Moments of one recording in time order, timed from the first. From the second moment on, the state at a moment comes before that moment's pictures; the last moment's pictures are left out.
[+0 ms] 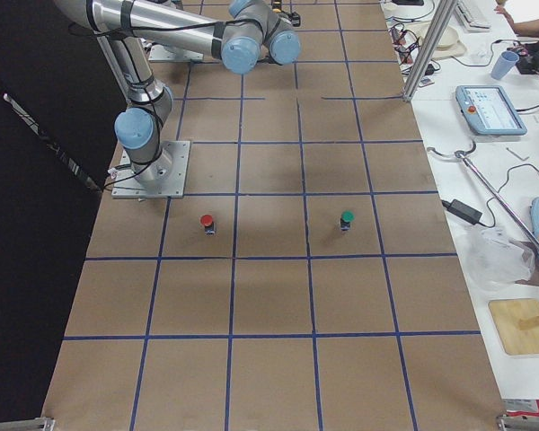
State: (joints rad) left arm -1.56 -1.60 -2.06 -1.21 -0.03 0.11; right arm 1.39 -1.61 1.76 -1.02 -0.37 0.78
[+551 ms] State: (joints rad) left arm -1.56 -1.61 -2.06 -1.16 -0.01 0.04; right arm 1.39 -1.61 1.76 -1.02 -0.37 0.78
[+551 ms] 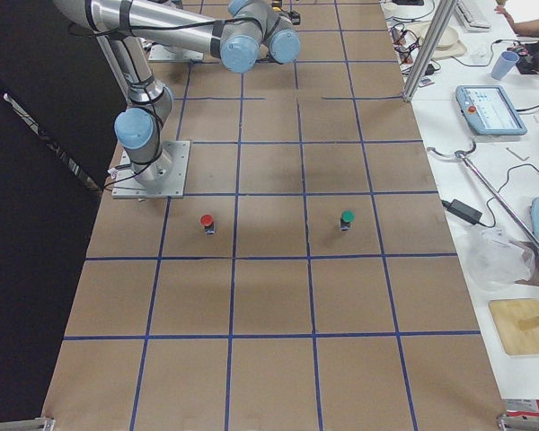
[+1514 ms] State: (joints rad) left arm -1.35 -1.60 -2.02 -1.00 0.40 -0.22; right arm 1.26 -1.60 1.64 -1.07 -0.66 0.71
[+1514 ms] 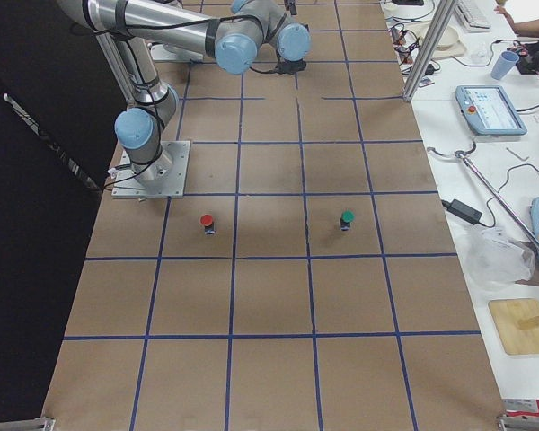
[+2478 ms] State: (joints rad) left arm -1.46 -1.61 -1.67 -1.39 1.46 -0.07; right arm 1.12 -1.52 1.61 -1.36 -1.47 -0.40
